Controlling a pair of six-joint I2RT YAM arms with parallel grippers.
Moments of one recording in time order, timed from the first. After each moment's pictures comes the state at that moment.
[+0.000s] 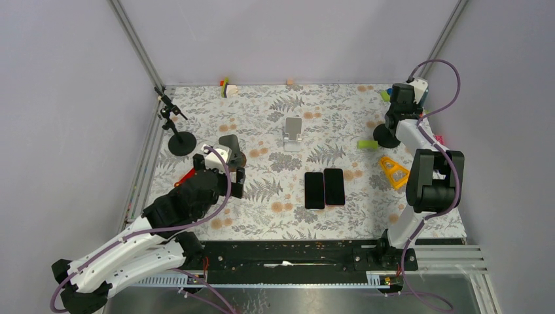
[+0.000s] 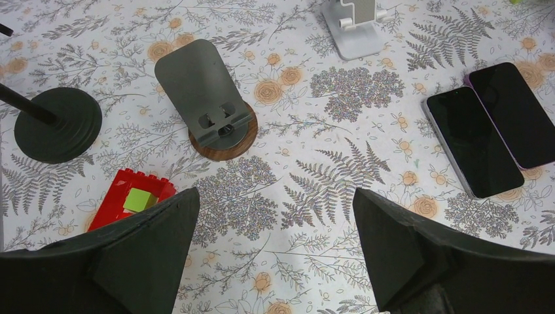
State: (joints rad) left arm -0.91 0.62 0.72 -0.54 -0.55 -0.23; right arm -0.07 1.76 1.25 -0.06 0.51 0.26
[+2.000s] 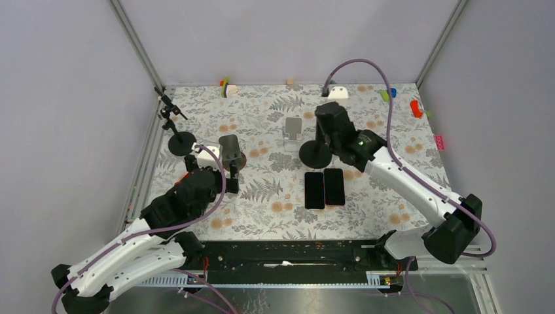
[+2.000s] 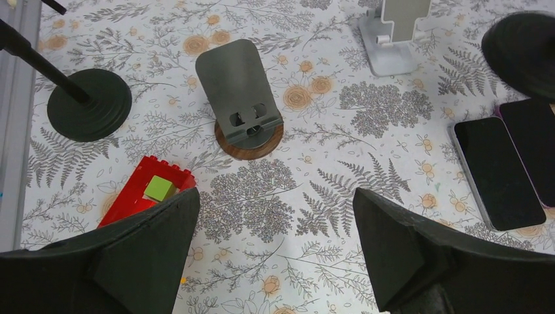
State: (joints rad) left arm -0.87 0.62 0.72 -0.55 -0.62 -0.28; right arm 0.68 1.37 1.31 -0.51 0.54 0.36
